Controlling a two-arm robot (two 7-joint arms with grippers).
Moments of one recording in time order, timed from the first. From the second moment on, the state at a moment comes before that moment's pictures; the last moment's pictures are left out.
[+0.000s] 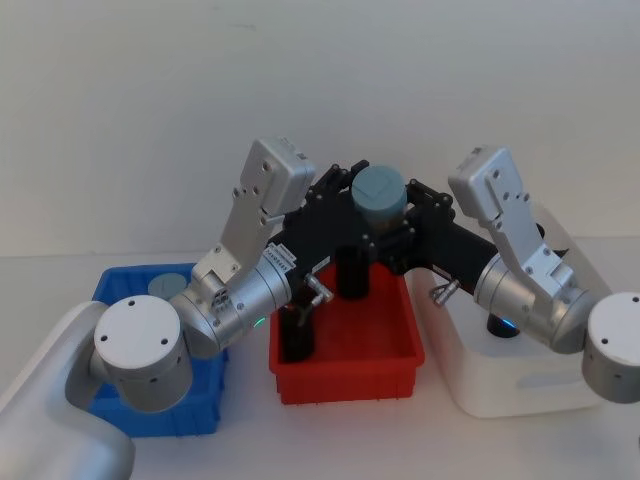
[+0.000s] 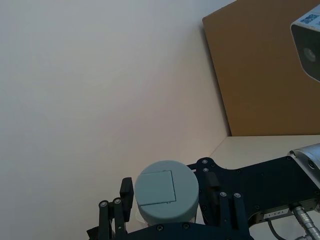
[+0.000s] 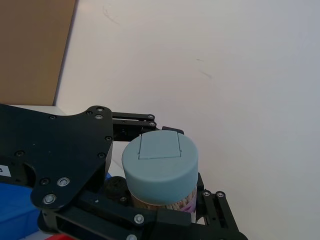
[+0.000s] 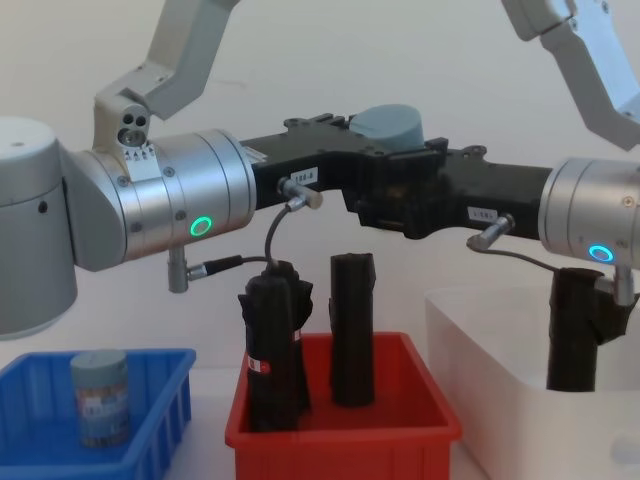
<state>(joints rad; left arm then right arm) -0.47 0.24 0.40 -1.44 -0.21 -0.03 -0.47 0.43 0.15 -0.32 -1.40 -0.06 -0.03 0.49</state>
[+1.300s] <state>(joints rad) -0.47 0.24 0.40 -1.44 -0.21 -0.03 -0.47 0.38 0.18 -0.25 -1.38 0.03 0.01 0.14</state>
